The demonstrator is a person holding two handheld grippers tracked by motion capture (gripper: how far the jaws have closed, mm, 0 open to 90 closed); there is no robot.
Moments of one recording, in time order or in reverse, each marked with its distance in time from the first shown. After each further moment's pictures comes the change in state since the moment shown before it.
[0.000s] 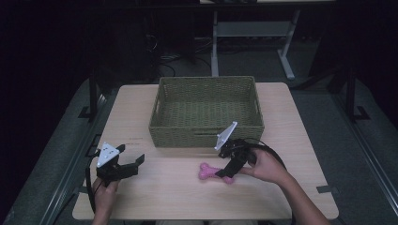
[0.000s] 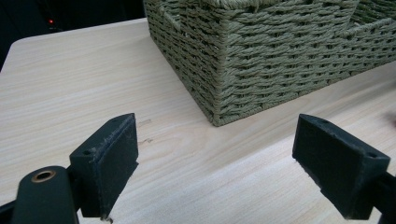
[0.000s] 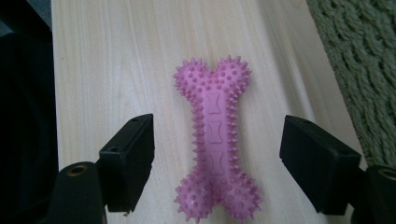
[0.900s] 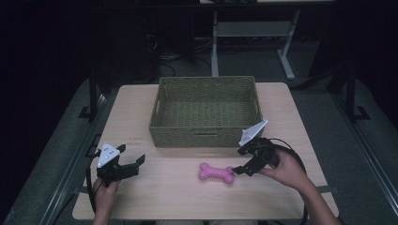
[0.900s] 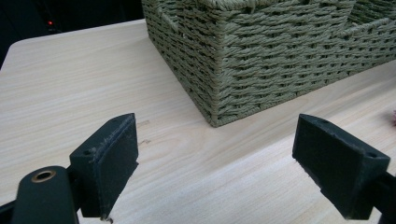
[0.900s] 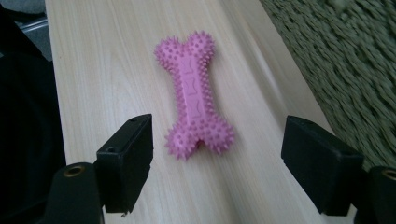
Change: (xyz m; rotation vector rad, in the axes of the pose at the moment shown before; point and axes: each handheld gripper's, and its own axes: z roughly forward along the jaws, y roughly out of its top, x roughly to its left) left arm -0.001 0.000 0.000 -0.005 0.000 -0.001; right arm -0.002 -0.045 -0.042 -0.101 -0.070 0.113
